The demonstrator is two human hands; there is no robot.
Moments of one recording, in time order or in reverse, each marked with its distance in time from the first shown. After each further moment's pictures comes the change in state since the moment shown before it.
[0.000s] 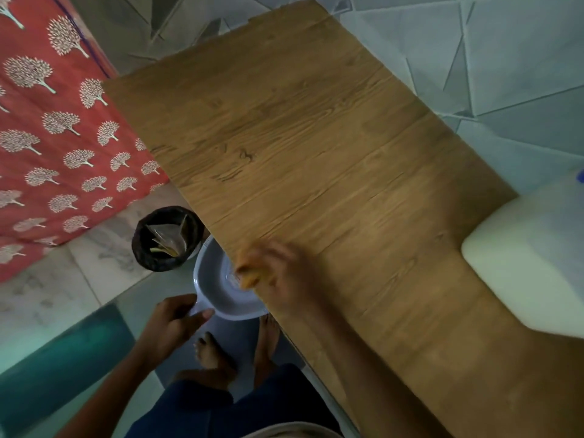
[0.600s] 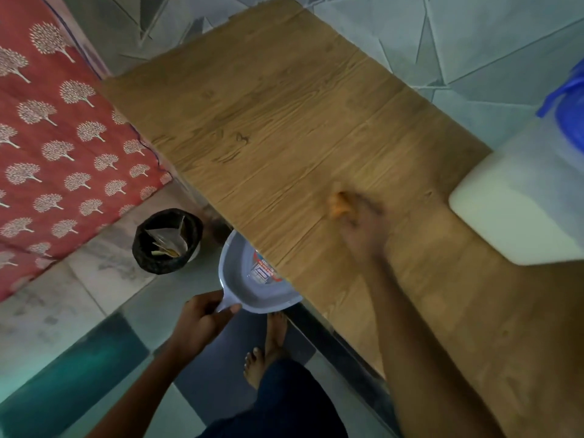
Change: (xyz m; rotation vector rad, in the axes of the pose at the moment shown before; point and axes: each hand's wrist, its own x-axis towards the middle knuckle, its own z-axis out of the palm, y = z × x) left_hand -0.036 -0.016 0.023 0.036 -0.078 0.113; right_hand -0.039 0.093 -0.033 -0.278 0.575 0.434
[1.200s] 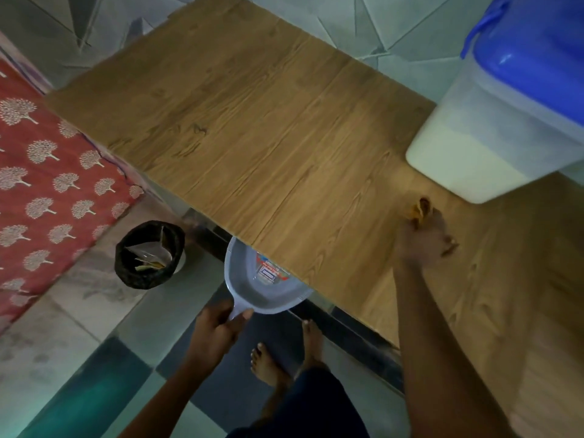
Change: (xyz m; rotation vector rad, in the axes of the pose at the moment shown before) left_hand -0.038 -0.003 0.055 -0.098 -0.053 -0.005; right_hand -0.093 0.076 -0.072 0.111 0.600 0.741
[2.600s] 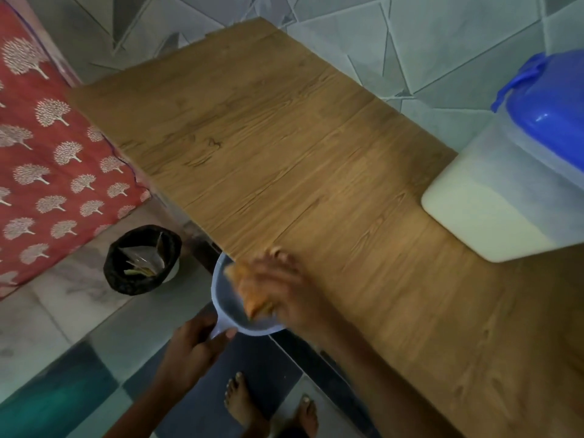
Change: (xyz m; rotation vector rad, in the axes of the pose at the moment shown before) left_hand 0.019 0.007 0.005 0.084 0.116 0.097; right_hand -0.114 -0.053 0.038 0.055 -1.127 -1.374
